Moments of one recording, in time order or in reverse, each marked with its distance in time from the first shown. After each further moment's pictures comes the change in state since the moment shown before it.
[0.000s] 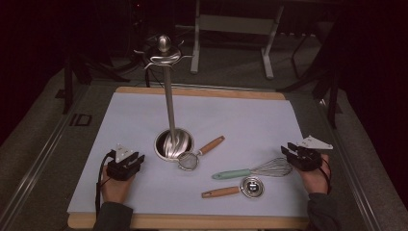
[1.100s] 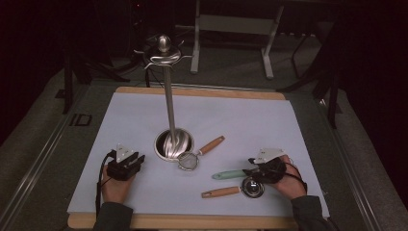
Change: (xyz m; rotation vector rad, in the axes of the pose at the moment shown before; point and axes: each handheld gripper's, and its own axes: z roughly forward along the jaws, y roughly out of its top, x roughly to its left) left arm -0.001 0.000 0.001 0.010 0.007 0.005; right arm 0.103 0.021 0.019 0.156 0.395 -0.403
